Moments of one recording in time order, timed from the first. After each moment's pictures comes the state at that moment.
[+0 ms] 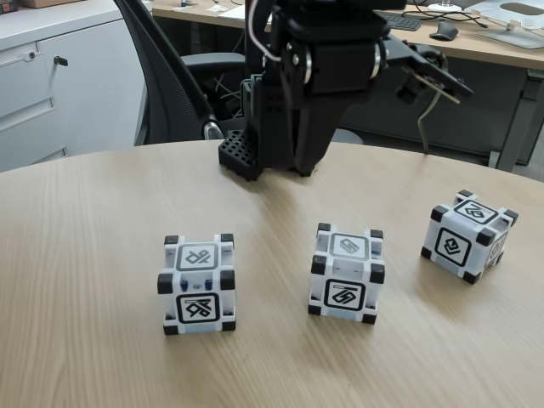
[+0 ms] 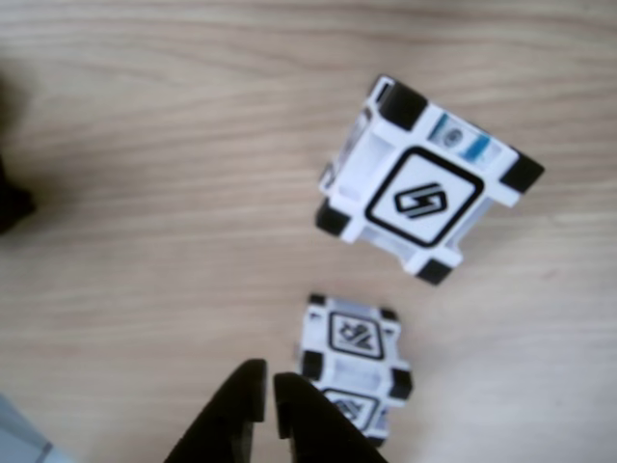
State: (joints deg) arm 4.2 99.1 94.3 104.3 -4.3
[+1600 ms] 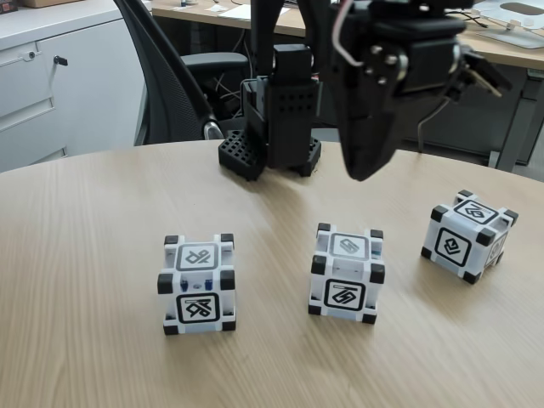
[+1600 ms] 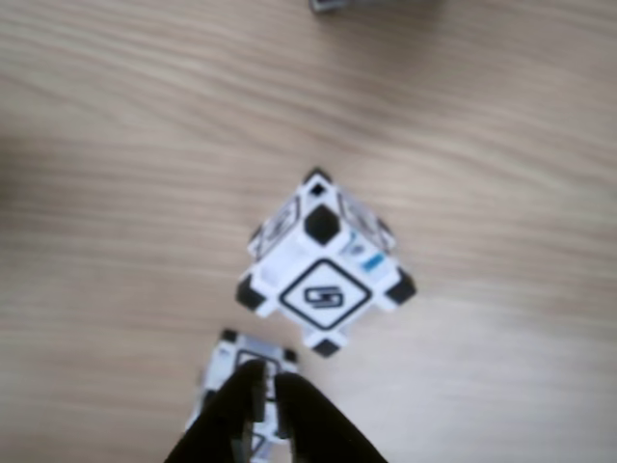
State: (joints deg) arm -8.2 99.1 94.3 98.4 -7.0
